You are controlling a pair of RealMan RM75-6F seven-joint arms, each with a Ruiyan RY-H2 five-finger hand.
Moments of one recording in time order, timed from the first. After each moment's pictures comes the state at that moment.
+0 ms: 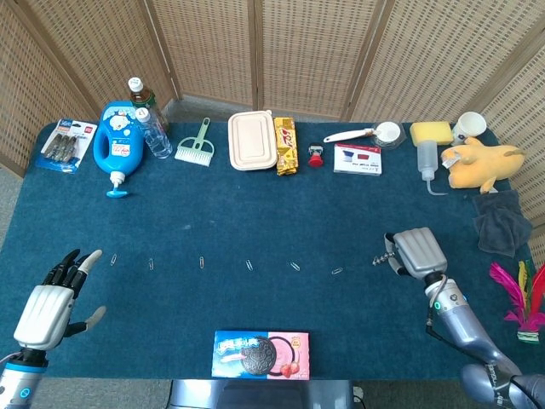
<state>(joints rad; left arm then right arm) -0.09 -1.17 0.03 -1.78 1.63 1.49 0.14 0.56 -1.23 0.09 -1.58 -1.19 1.00 -0.33</state>
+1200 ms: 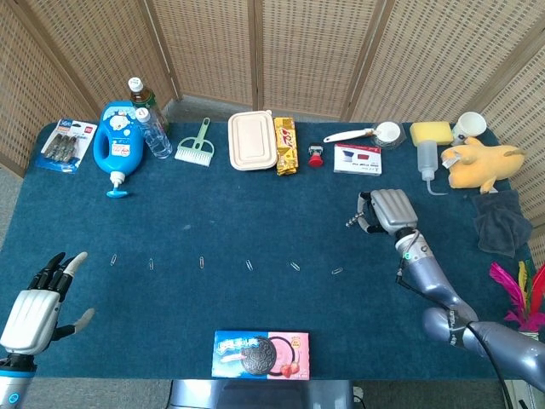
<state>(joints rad) -0.06 -1.16 0.04 -1.75 1.62 1.52 0.10 0.74 -1.41 0.26 -1.28 -1.05 0.80 -0.09</state>
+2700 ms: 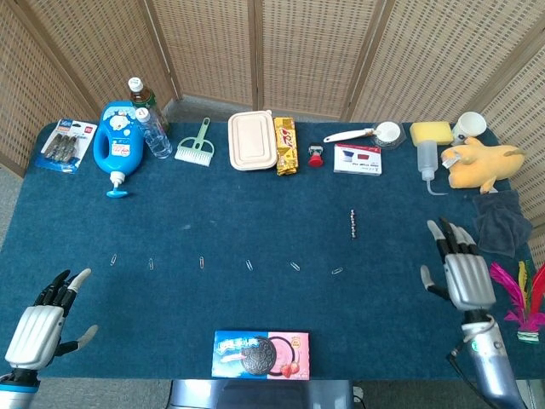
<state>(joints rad) -0.01 -1.19 0.10 -1.73 1.63 1.53 0.07 0.28 -1.24 0.03 -1.63 -1.31 1.41 -0.15</state>
